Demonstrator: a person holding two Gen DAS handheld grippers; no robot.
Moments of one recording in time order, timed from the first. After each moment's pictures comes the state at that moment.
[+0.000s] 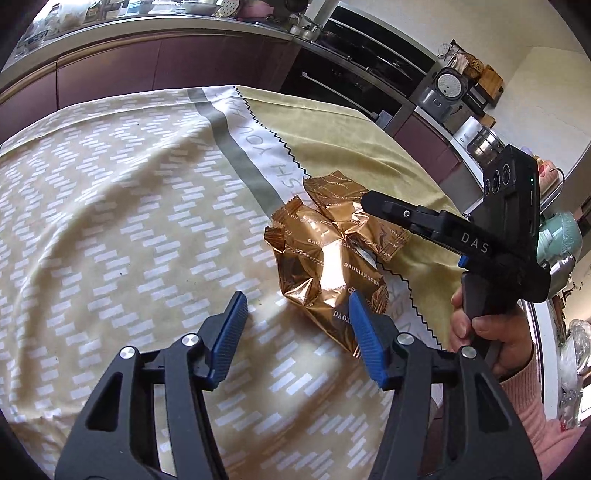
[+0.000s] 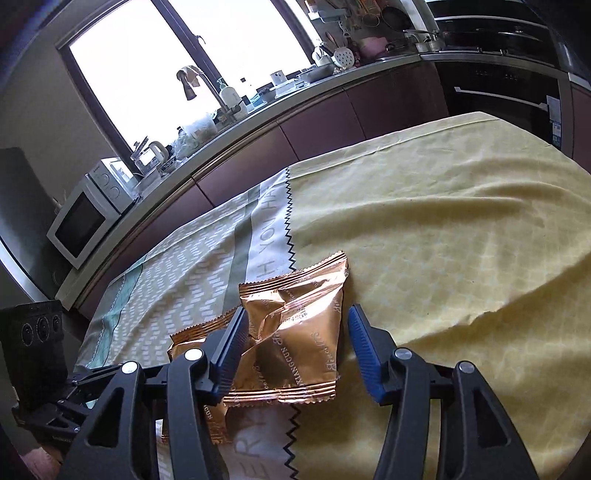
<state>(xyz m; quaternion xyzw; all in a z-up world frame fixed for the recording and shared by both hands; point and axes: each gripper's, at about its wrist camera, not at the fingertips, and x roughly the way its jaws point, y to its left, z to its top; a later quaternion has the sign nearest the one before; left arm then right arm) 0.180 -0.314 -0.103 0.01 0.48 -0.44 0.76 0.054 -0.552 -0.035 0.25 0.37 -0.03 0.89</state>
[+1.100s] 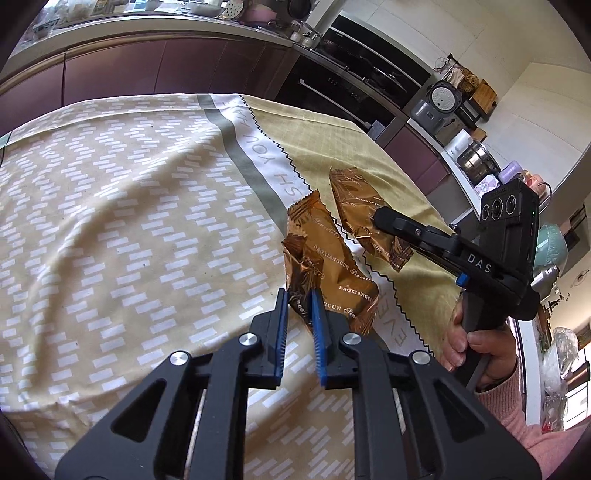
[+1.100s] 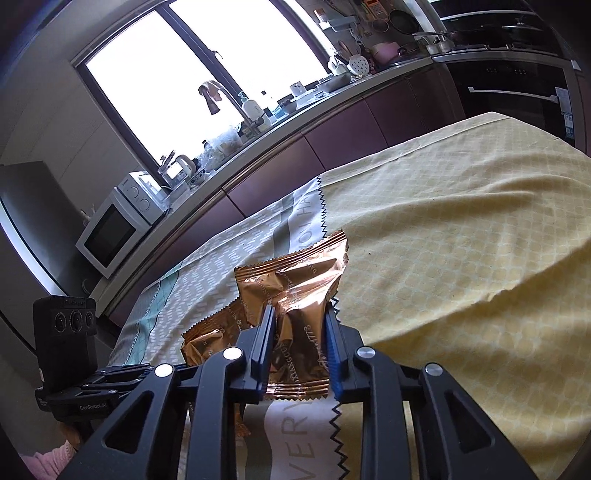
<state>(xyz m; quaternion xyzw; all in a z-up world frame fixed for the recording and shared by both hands) 0.179 -0.279 -0.088 -0.02 0.48 -0.45 0.75 0.032 -0.538 -0.020 0.28 0.33 0.02 0.90</state>
